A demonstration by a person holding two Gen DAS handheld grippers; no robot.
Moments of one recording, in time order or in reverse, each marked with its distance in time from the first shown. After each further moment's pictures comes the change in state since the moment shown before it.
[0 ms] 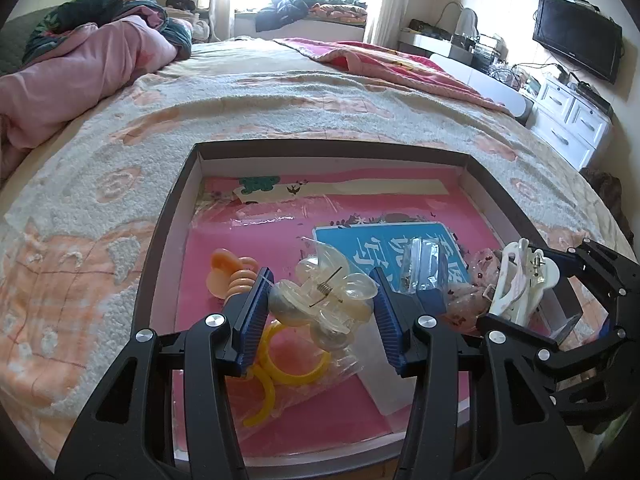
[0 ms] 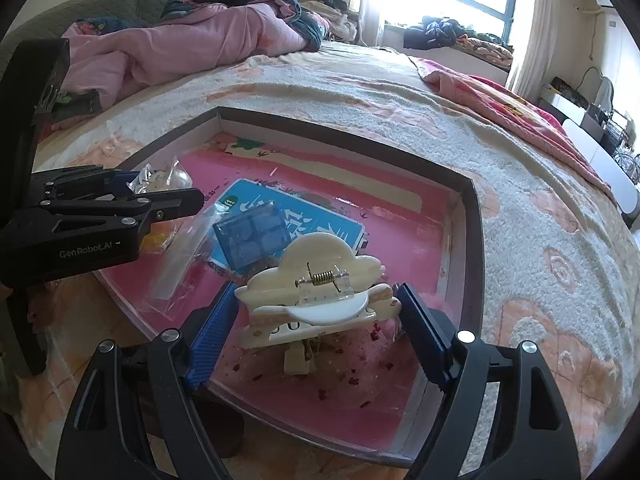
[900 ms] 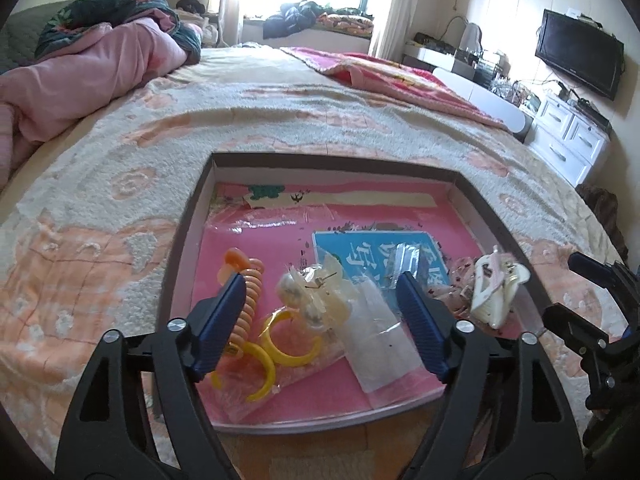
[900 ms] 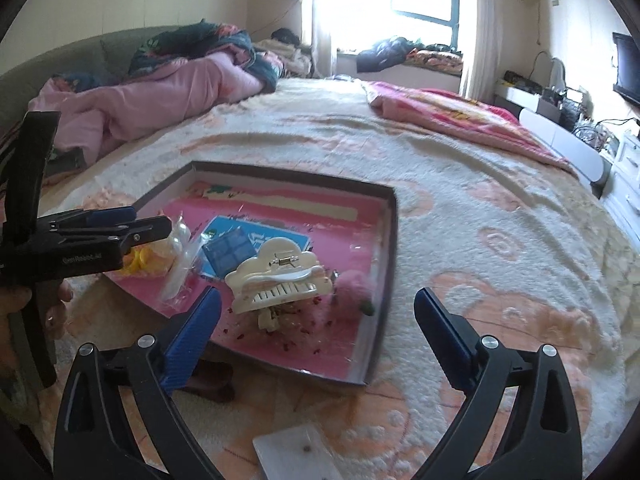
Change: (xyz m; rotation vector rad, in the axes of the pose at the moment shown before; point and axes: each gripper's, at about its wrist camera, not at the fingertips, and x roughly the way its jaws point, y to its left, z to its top) left arm -0.035 0.000 -0.001 -0.046 -0.056 -0.005; right arm -0.075 -0.024 -0.026 0.147 -0.143 -0.081
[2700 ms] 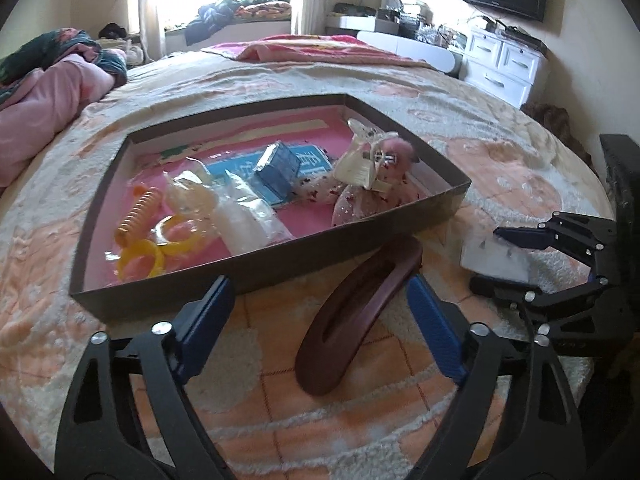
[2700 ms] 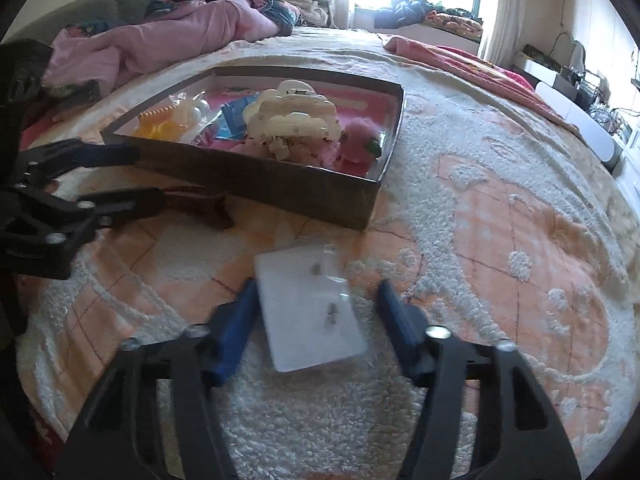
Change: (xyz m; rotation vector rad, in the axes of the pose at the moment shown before) left arm -0.016 -0.065 -0.074 0.261 0.086 -0.133; right arm -0.013 0.002 -0.089 -0.057 0.191 0.037
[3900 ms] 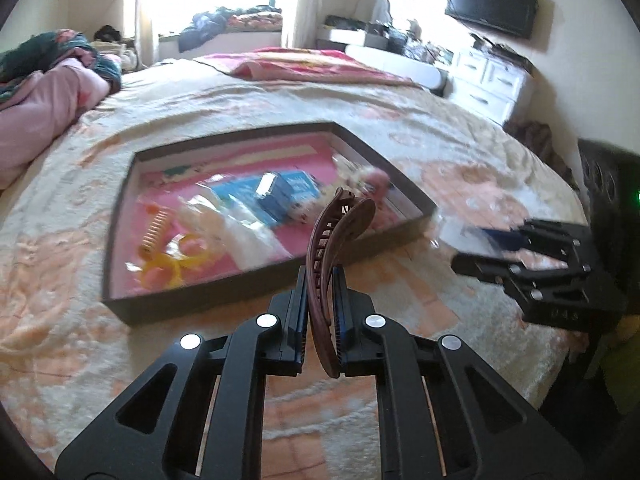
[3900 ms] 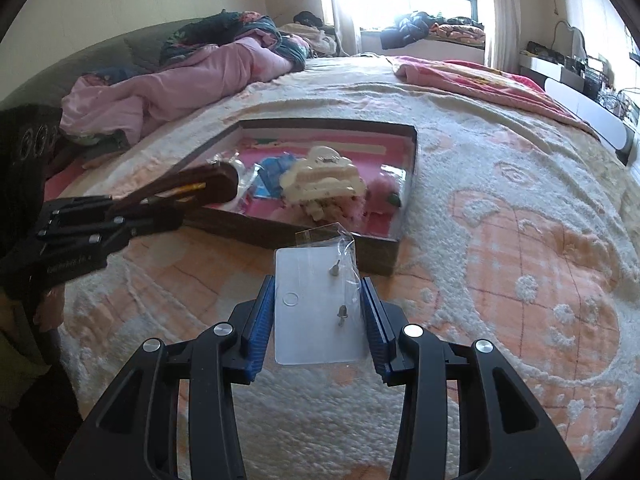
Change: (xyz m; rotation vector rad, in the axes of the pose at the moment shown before) left arm -0.045 0.009 0.011 -0.032 -0.057 -0.051; right arm -0.038 0.002 0.024 0.076 -0.114 0.128
